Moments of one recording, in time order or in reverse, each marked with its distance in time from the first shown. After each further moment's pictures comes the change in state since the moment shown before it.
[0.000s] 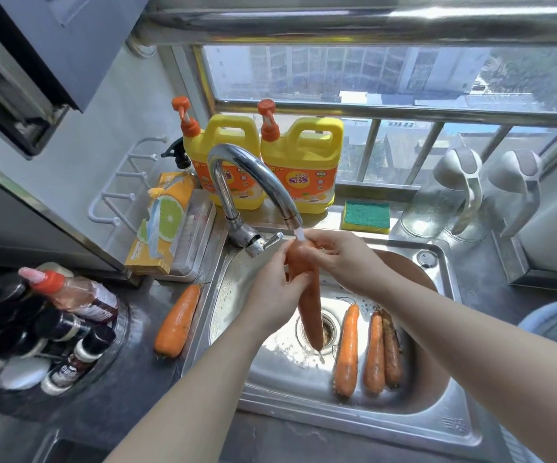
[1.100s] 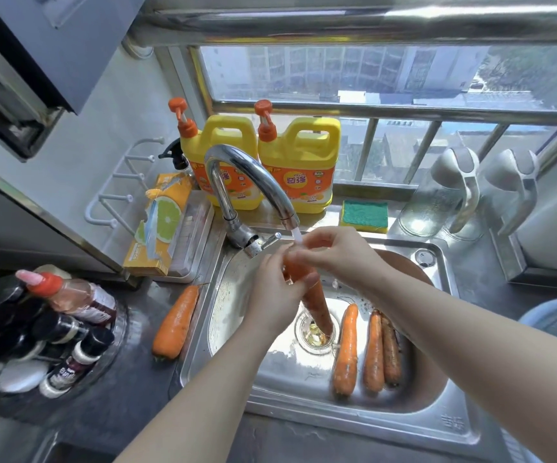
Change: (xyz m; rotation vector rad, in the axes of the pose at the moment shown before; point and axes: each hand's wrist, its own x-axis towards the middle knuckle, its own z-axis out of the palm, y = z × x) left_hand -0.002 0.003 0.007 -0.056 0.102 0.009; right_hand 0.002 -0.011 -0.002 0.224 0.021 0.178
